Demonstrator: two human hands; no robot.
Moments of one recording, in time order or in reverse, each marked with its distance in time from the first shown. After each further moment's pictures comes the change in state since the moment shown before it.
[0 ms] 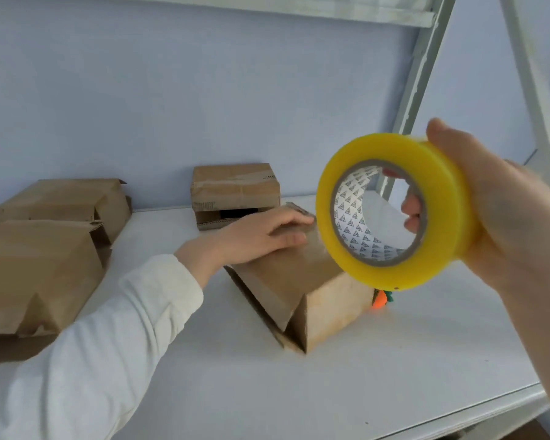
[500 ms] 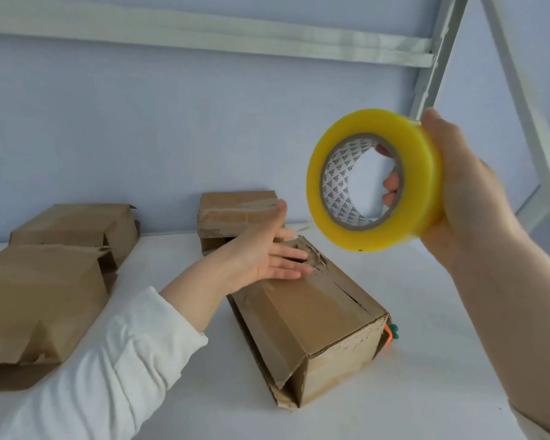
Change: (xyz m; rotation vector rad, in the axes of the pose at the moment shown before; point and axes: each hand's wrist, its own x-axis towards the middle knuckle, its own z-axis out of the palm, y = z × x) left_hand 0.001 0.034 -0.014 -1.059 0.196 -0.454; right_hand 0.042 -0.015 0.017 0.269 0.069 -0.126
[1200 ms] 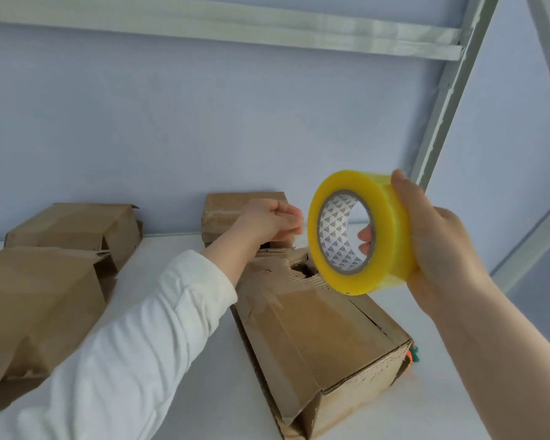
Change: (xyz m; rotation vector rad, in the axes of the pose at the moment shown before) left_hand 0.060 0.019 -0.025 0.171 0.240 0.219; right_hand 0.014 0.043 0.011 -0.164 0.005 0.195
